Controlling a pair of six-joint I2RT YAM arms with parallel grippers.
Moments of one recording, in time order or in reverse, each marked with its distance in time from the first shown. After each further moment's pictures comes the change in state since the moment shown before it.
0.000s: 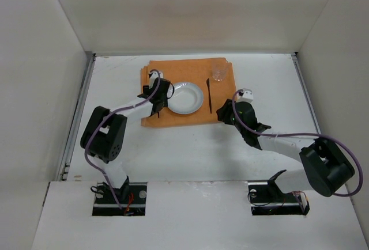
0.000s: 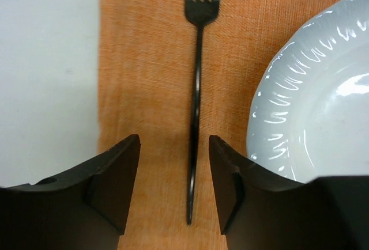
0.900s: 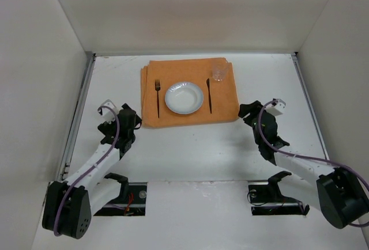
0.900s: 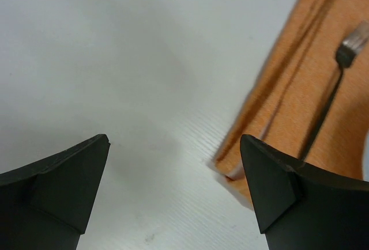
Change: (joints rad) left arm 0.142 -0.803 -0.613 -0.010 -0.184 -0.381; right arm -0.150 -0.329 -0.242 0.140 0.211 0.126
